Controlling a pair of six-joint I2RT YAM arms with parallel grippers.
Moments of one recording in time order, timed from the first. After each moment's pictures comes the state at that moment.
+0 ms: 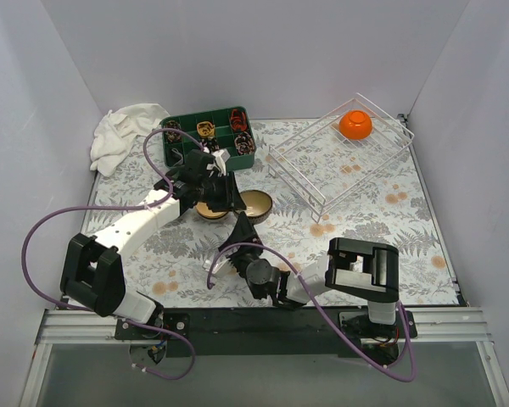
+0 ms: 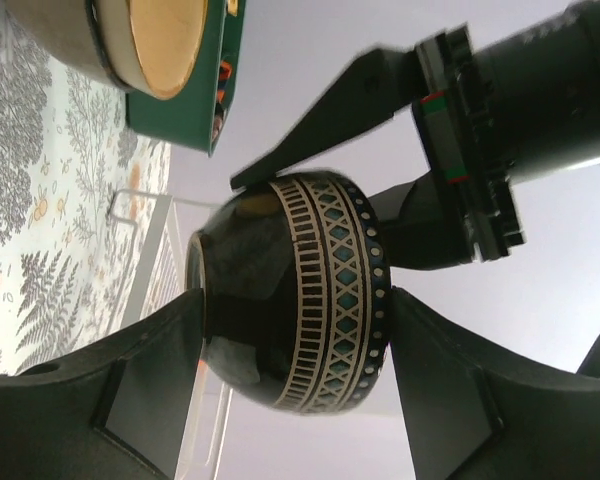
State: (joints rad) left arm -0.49 1.45 1.09 -0.45 0.35 -0.55; right arm 1.40 1.86 0.70 1.17 0.94 -1.76
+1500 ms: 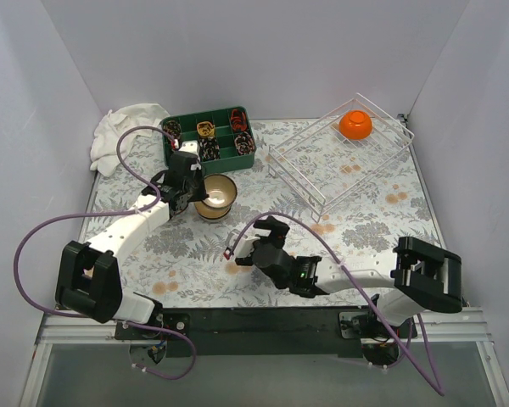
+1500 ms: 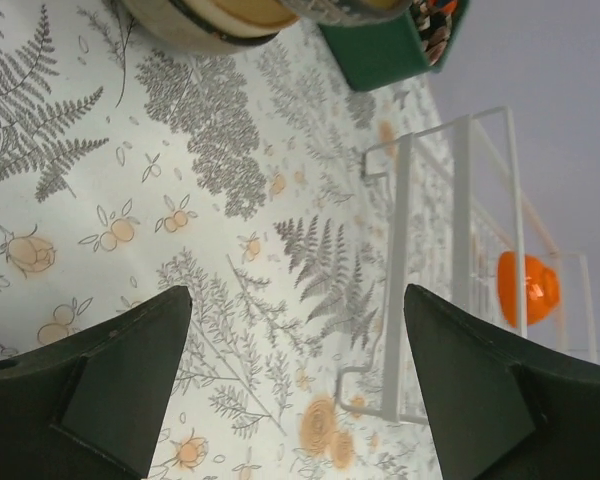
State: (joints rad) left arm -0.39 1.40 1.01 -0.33 -0.16 -0.36; right arm 1.34 1.50 0.67 0.41 0.81 -0.62
